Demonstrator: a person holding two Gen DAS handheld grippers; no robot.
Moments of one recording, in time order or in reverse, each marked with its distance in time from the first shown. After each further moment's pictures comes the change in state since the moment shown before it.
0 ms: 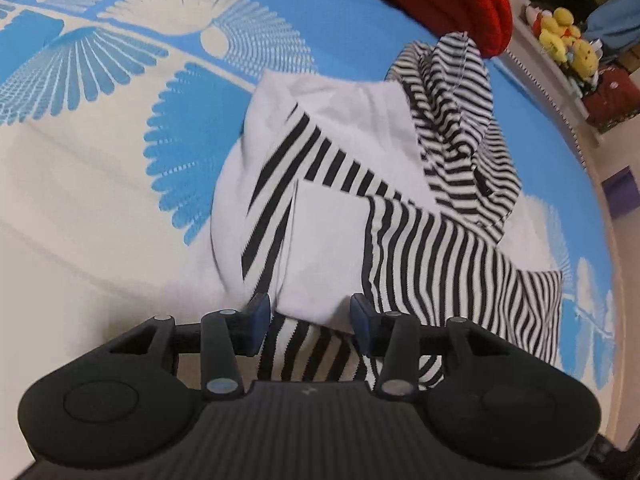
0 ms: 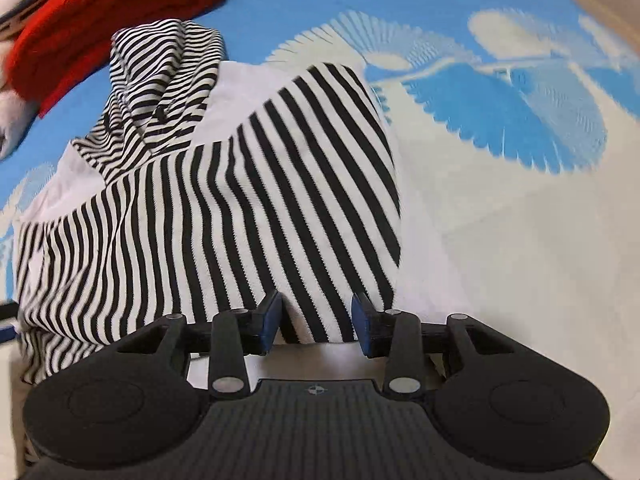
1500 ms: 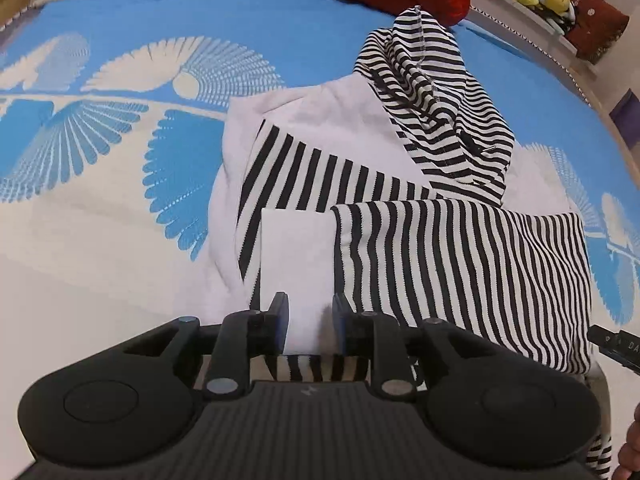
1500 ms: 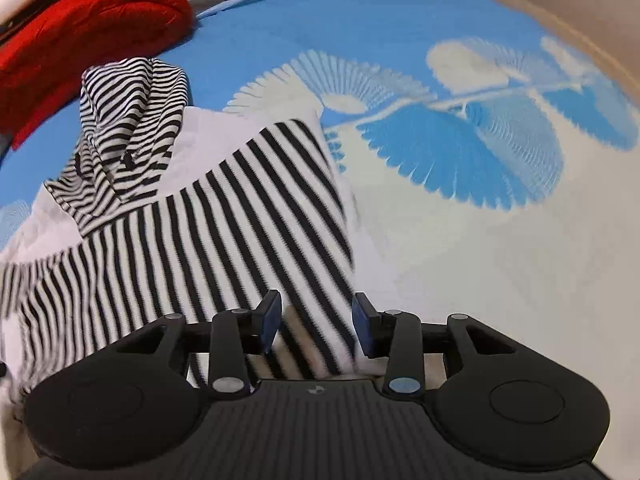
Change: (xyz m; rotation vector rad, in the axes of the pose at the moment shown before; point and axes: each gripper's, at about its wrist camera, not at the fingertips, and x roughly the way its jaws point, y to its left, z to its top) left arm -0.021 -0.045 -0.012 0.239 -0.055 0.131; right arm -0.020 -0.002 0.015 -0.035 -0.099 -0.144
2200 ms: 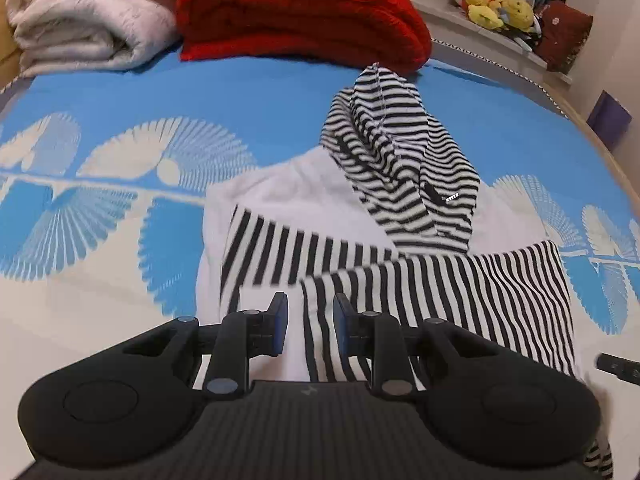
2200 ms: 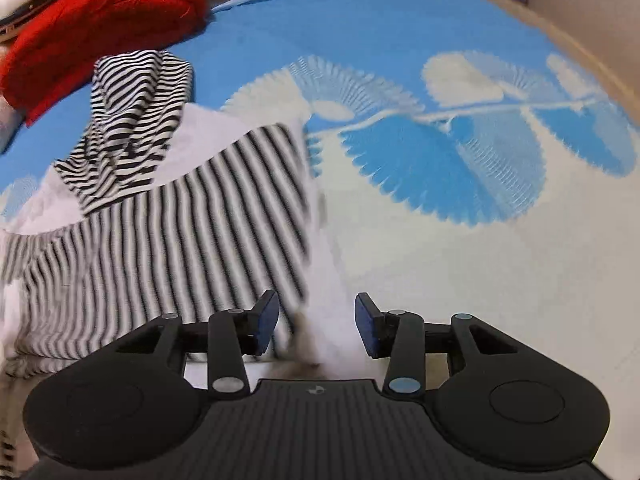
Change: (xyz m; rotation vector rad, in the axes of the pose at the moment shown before) left arm -0.036 -0.026 0.025 0.105 -0.167 0.004; right arm -0.021 -0.042 0.006 -0.097 0.011 -0.006
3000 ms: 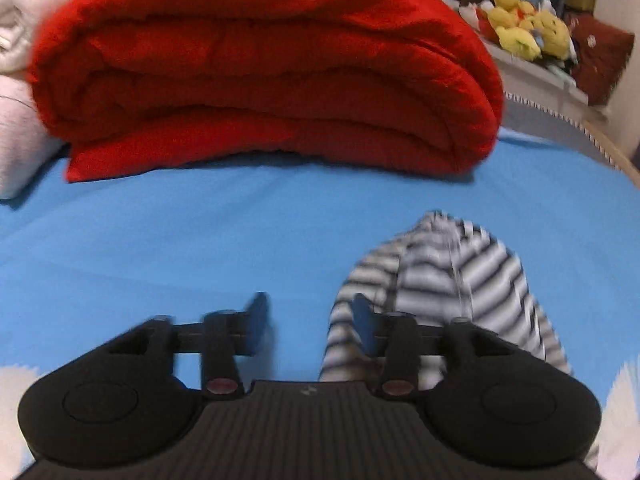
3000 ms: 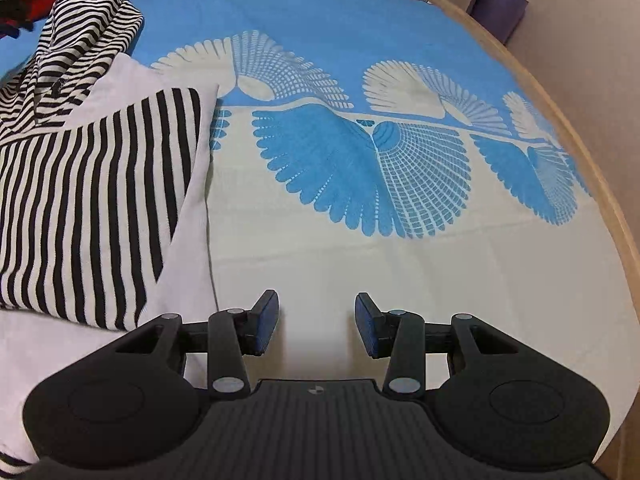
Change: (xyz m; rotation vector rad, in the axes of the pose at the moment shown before) left arm 0.286 -0.033 0.271 0.034 -0.115 -0.002; right arm 0.022 -0.028 -0.004 -0.158 0.027 -0.203
